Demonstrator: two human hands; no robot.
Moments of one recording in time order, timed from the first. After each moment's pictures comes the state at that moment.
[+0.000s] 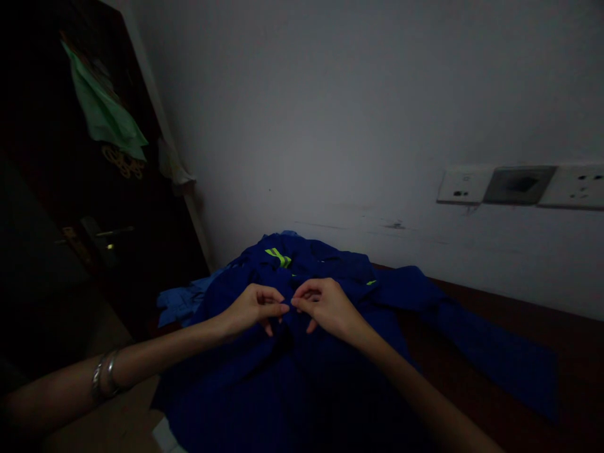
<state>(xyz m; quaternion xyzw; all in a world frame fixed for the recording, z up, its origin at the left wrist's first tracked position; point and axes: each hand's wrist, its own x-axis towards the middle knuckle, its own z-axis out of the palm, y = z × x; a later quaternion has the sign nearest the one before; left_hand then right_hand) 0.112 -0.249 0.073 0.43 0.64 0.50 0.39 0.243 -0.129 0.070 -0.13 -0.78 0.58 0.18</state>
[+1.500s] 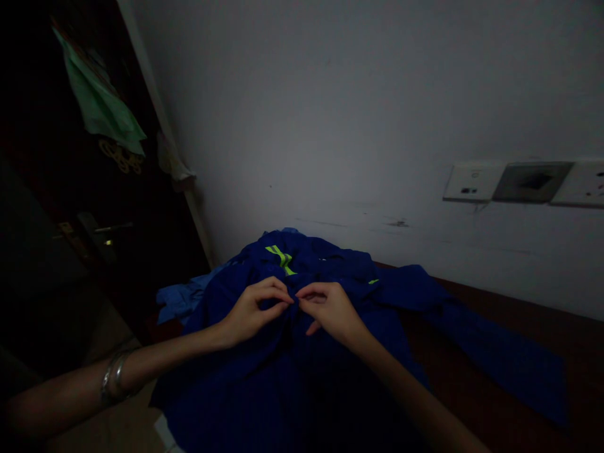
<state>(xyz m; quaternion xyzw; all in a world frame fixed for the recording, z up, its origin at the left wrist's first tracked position) 0.109 -0.251 0.067 0.64 0.60 0.47 0.10 0.240 -0.127 0.056 -0.18 -0.74 0.62 0.21</state>
